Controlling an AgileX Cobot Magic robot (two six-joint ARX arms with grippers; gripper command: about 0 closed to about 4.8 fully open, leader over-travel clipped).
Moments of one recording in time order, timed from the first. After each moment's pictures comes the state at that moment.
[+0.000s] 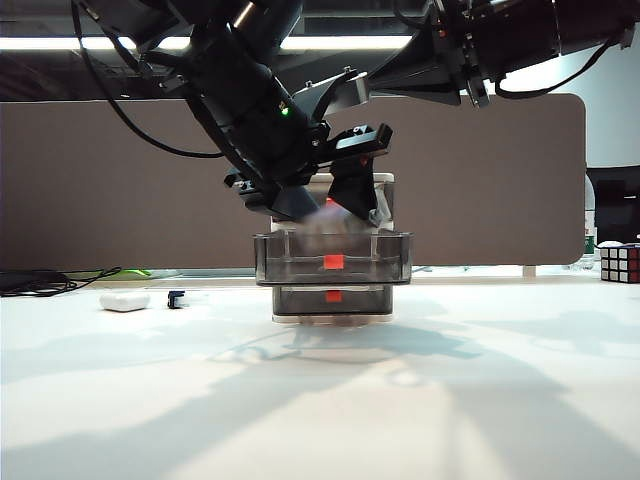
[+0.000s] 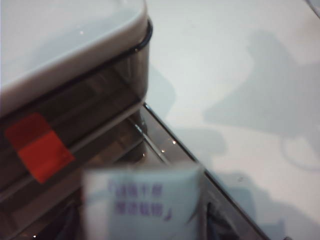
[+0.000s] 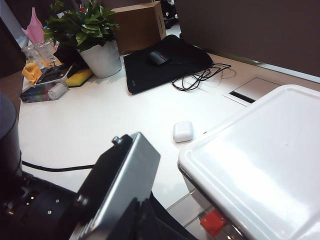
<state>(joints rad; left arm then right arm) -0.70 1.74 1.12 0.05 0.02 -0.03 0.27 1.52 1.01 0.31 -0.80 0.10</state>
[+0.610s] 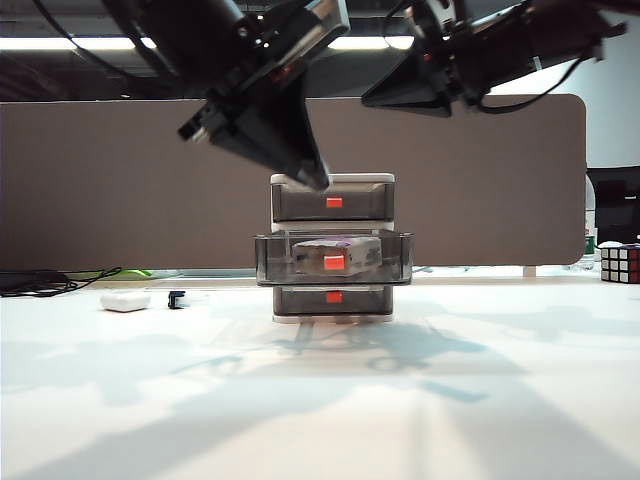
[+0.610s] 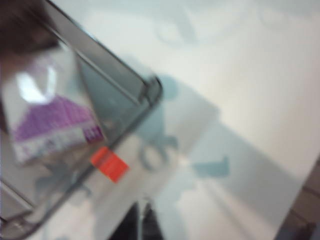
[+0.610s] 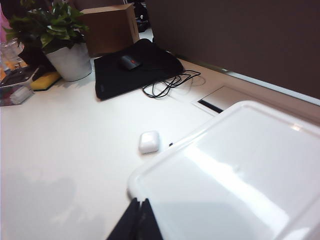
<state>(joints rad) -0.70 1.49 1.12 -0.47 0.27 0.05 0.27 1.64 1.13 0.31 -0.71 0.05</state>
